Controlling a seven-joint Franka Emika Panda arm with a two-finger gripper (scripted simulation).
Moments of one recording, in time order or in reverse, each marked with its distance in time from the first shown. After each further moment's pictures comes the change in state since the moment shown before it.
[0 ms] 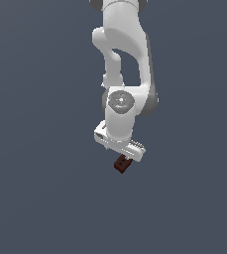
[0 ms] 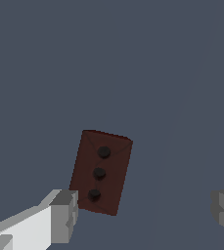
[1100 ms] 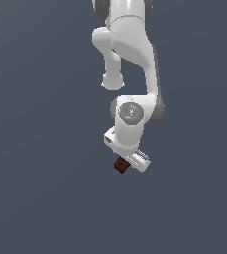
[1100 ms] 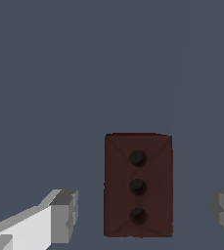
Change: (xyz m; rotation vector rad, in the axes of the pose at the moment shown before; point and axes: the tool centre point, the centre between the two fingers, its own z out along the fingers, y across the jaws) arm -0.001 -0.032 0.028 0.005 0.002 0.223
